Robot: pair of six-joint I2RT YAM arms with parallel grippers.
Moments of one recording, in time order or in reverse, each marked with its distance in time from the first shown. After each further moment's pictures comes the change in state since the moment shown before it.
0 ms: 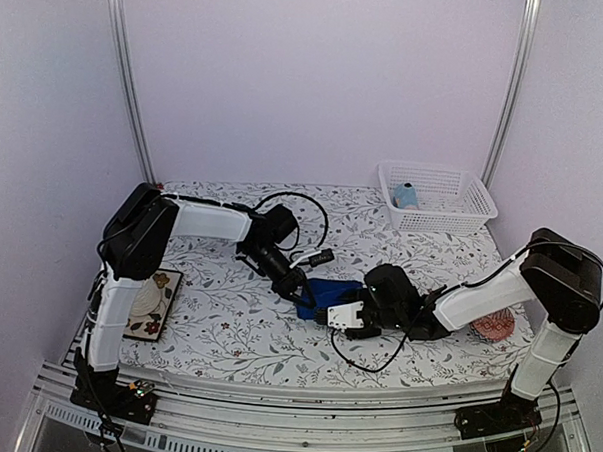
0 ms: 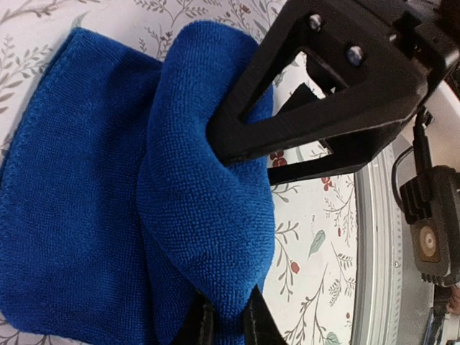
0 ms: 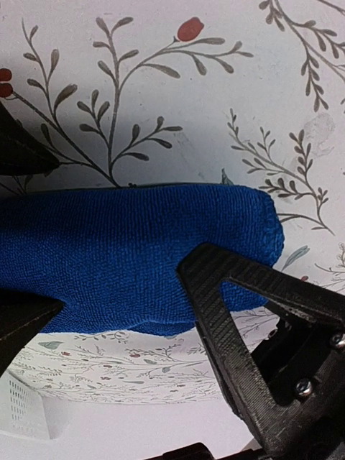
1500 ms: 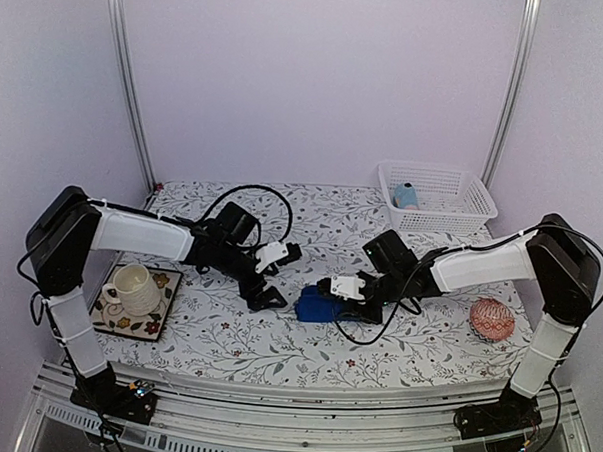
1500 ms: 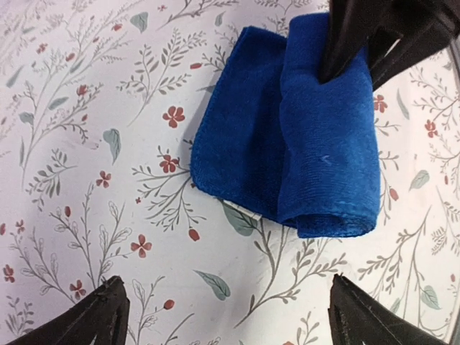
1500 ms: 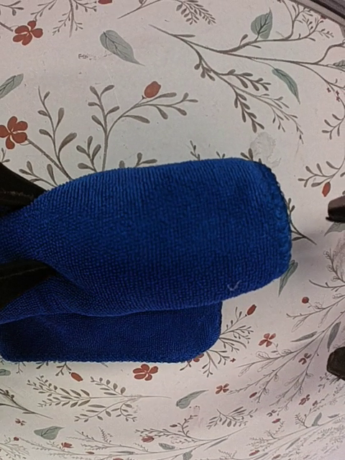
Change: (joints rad) left arm 0.003 -0.476 -0.571 0.472 -0.486 0.013; right arm -0.130 0.030 0.251 -0.464 -0.384 0.227
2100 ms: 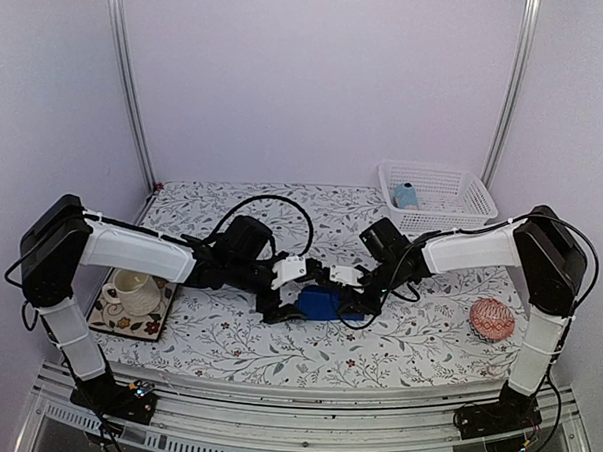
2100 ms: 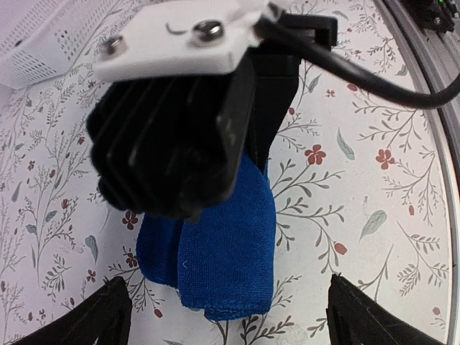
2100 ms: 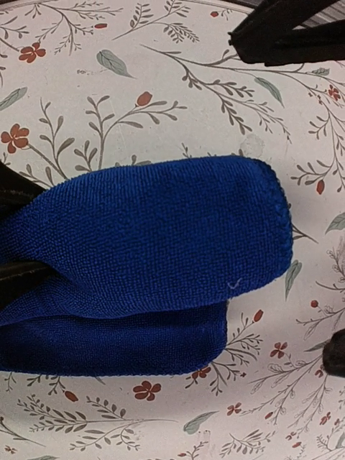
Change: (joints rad) left arm -0.167 -0.075 -0.101 0.239 -0.052 0.078; right arm -0.059 0.097 0.167 -0.205 -0.140 0.029
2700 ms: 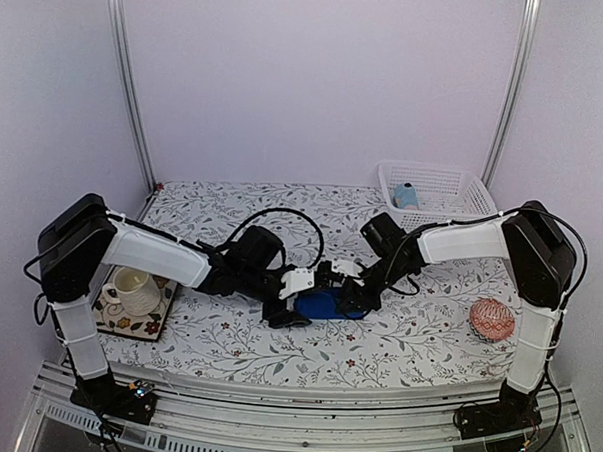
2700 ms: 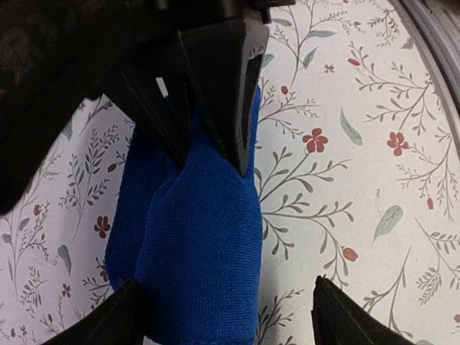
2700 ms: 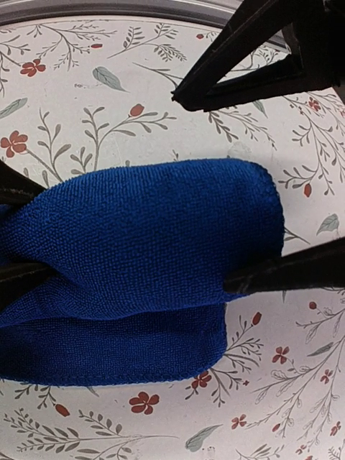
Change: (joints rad) left arm -0.023 0.100 0.028 0.022 -0.009 0.033; right arm -0.053 0.082 0.097 -0.100 -0.132 0.007
